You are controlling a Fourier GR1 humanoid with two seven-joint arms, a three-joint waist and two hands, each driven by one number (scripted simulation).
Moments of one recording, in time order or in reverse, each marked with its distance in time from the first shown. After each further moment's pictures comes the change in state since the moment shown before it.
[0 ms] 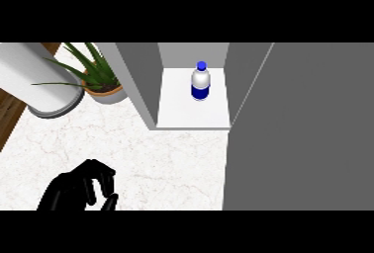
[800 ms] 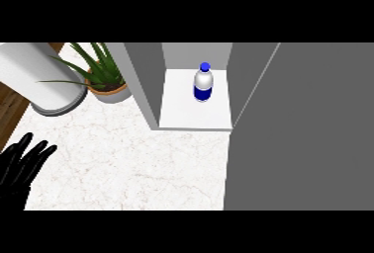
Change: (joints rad) left arm 0.181 0.205 0.253 -0.092 0.172 -0.153 -0.031; right arm -0.090 -0.037 0.200 -0.011 0.021 0.040 0.064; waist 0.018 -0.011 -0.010
